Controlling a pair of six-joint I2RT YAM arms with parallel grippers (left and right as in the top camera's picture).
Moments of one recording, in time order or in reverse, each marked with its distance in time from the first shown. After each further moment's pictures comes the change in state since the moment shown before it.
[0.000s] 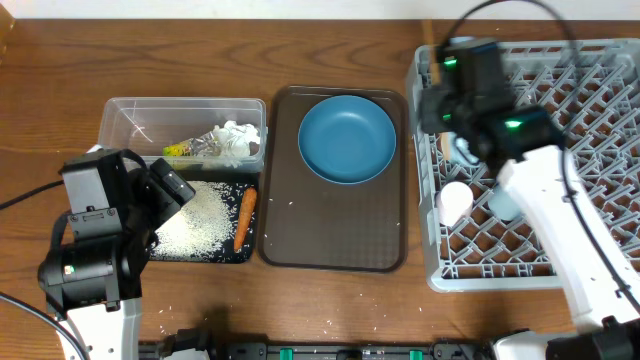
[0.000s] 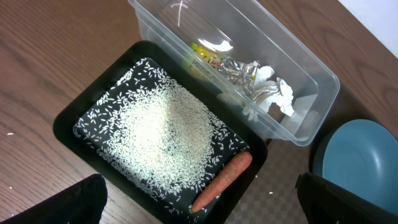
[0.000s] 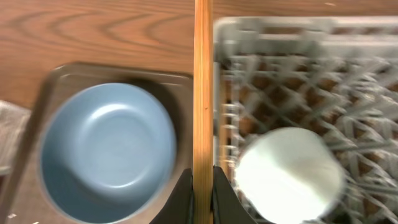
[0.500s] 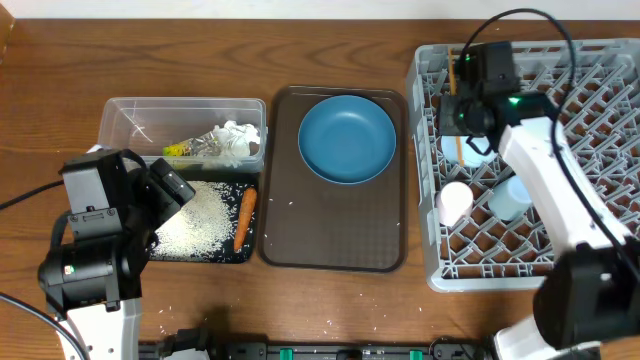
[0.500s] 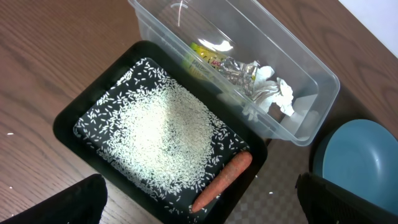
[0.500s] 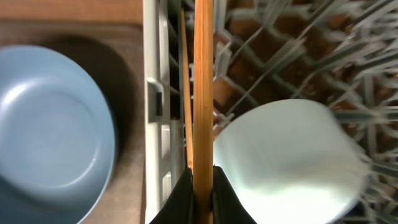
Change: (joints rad) left arm 0.000 0.000 0.000 0.000 0.000 0.000; right arm -0.107 0.199 -0.043 0.027 -0.066 -0.027
